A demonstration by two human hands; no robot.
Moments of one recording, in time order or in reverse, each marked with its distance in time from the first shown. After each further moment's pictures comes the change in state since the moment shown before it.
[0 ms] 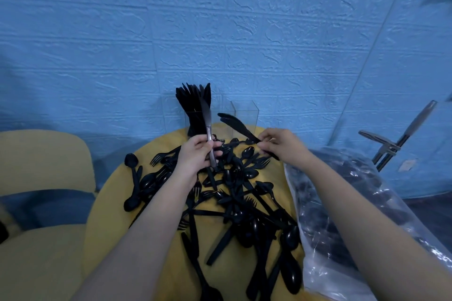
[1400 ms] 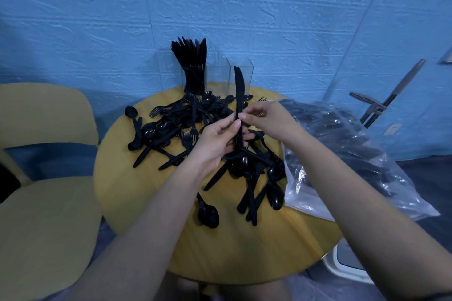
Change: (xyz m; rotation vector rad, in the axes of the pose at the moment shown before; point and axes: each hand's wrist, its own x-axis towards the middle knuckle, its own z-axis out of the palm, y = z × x) left_hand -0.102 -0.023 0.032 -0.254 -0.321 -0.036; right_hand -0.085 -0.042 0.032 -0.042 0.006 0.013
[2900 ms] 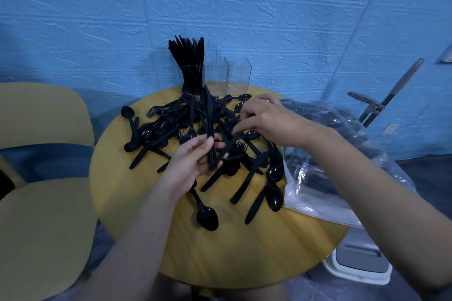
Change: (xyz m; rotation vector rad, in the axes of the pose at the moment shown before) left_hand -0.031 -0.011 -0.044 -0.061 0.069 -0.056; right_hand 0.004 0.008 -0.020 -0.772 -0.125 -0.765
